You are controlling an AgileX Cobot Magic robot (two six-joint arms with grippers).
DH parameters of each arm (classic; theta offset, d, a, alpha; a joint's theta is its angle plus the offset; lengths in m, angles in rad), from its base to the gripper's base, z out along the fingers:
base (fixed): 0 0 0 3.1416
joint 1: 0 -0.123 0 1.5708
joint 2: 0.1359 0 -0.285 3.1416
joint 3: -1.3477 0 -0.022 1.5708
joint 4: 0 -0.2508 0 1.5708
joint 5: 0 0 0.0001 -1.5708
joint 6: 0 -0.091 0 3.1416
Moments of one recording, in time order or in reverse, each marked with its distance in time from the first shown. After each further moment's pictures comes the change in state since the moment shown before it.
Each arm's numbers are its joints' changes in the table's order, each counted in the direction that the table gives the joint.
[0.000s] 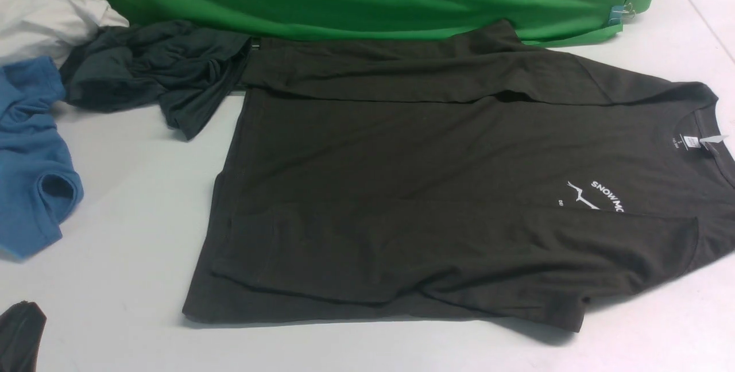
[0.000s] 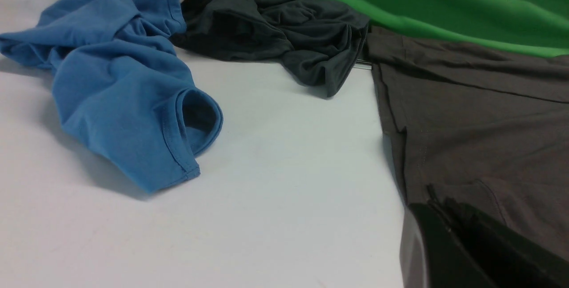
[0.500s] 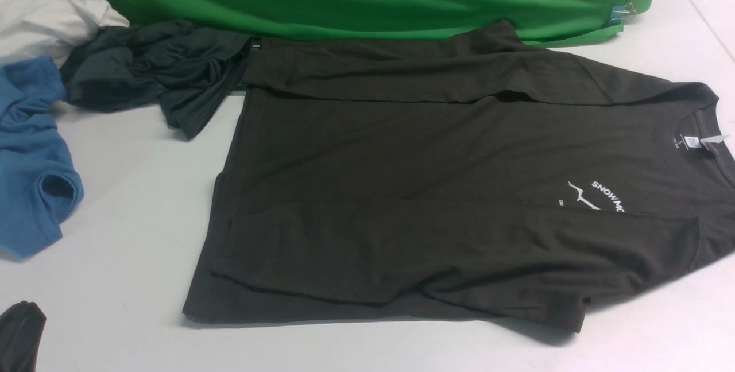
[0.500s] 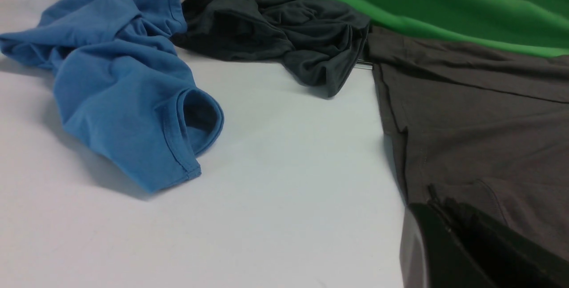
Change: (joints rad) right arm 0.000 0.000 0.000 0.000 0.000 -0.016; left arm 0.000 0.000 0.000 0.000 0.000 0.000
